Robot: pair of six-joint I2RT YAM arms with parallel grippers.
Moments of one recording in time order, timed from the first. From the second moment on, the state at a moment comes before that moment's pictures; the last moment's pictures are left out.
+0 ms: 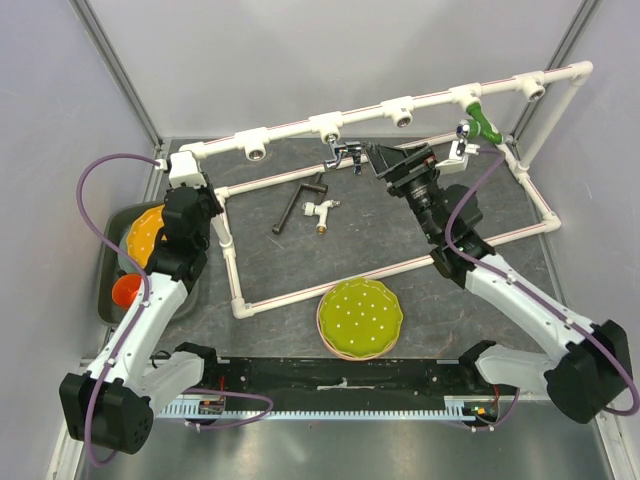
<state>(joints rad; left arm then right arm) -0.21 0.98 0.82 0.00 -0.38 -0.14 0.57 1.19 0.86 0.62 0.16 1.14</state>
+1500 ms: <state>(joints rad) -0.21 0.99 0.82 0.00 -0.38 -0.14 1.00 1.52 1.37 0.18 0.78 -0.87</state>
